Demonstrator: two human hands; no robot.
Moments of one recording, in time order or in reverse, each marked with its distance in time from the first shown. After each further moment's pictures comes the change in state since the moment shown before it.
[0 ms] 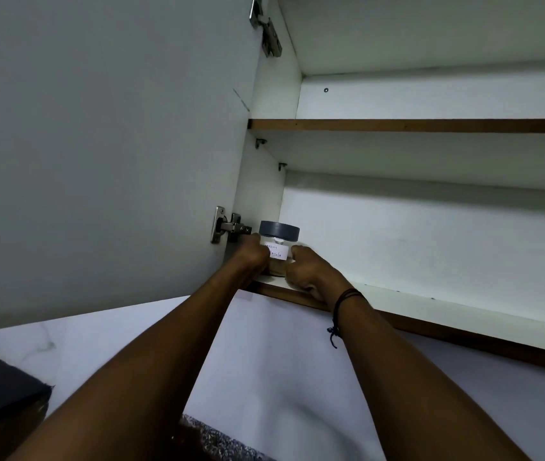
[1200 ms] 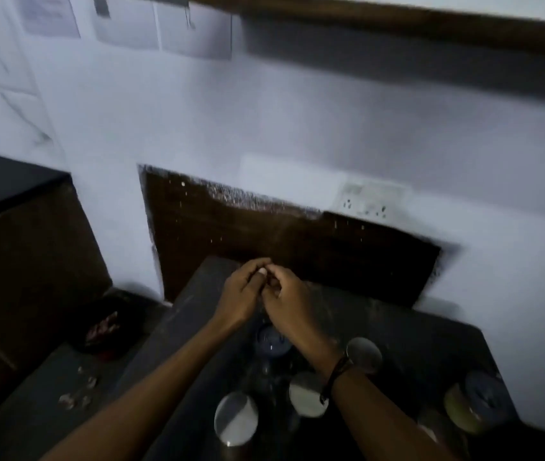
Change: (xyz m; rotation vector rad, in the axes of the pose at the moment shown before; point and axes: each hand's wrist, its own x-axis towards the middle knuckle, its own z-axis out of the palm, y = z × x) left_hand -0.423 -0.265 0.081 -0.076 -0.247 -0.096; right_hand -0.414 0.178 0.205 0.122 -0.008 0.338
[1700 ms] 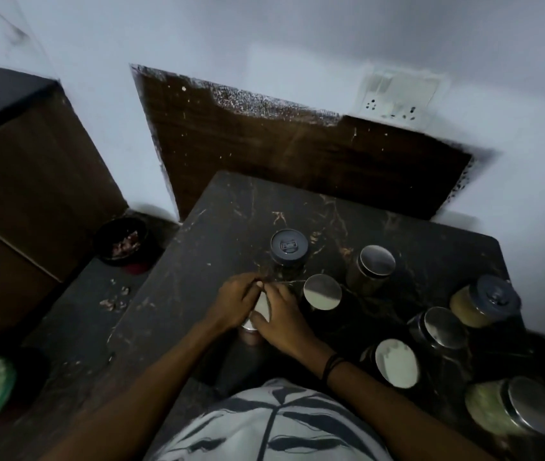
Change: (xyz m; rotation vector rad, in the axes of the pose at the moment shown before) left_hand -0.150 -0.134 0.008 0.373 -0.207 -0.041; right_hand -0.162 0.101 0.085 -0.171 -0.322 0.149
